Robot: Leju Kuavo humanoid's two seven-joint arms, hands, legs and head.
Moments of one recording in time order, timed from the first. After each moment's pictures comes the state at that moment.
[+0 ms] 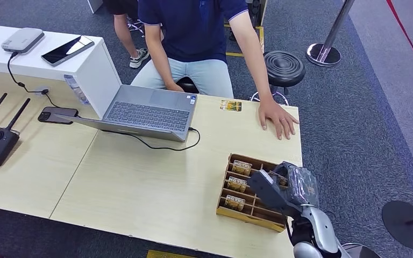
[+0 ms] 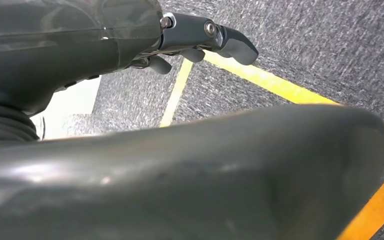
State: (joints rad) left arm -0.08 0.05 -0.68 -0.23 1.06 0.45 -0.04; right arm -0.23 -0.38 0.69 -1.59 0.77 -0.35 0.52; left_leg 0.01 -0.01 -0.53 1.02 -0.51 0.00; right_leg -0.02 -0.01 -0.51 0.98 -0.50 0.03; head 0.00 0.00
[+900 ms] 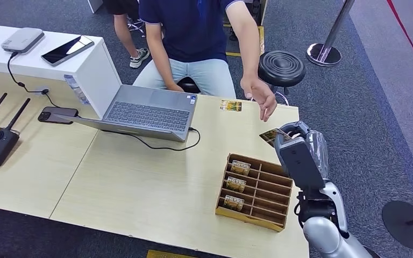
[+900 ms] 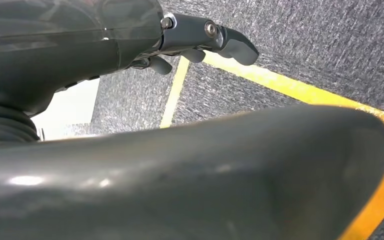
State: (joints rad) left arm -0.09 0.05 -0.72 -0.23 1.04 0.42 -0.04; right arm -0.37 -0.35 0.65 -1.71 0.43 -0.54 0.26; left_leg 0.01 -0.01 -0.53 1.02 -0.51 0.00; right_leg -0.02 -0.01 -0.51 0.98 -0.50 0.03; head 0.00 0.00
